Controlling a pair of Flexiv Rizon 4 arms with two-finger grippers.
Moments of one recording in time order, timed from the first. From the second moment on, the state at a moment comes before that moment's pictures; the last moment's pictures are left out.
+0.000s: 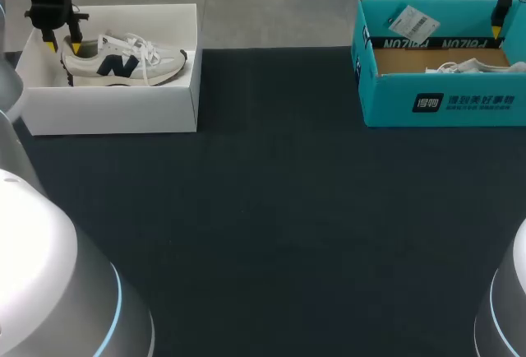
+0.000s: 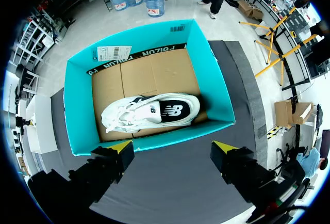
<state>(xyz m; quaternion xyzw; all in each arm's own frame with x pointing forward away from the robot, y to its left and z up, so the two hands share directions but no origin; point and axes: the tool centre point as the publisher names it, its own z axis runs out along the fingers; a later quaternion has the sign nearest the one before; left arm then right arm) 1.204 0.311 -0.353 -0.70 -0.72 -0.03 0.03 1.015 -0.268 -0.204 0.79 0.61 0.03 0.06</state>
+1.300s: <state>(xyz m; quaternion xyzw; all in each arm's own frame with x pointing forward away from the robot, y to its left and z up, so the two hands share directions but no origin) 1.213 0.323 -0.395 -0.69 -0.72 -0.05 0.01 1.015 -0.268 -0.204 0.79 0.61 0.03 0.06</state>
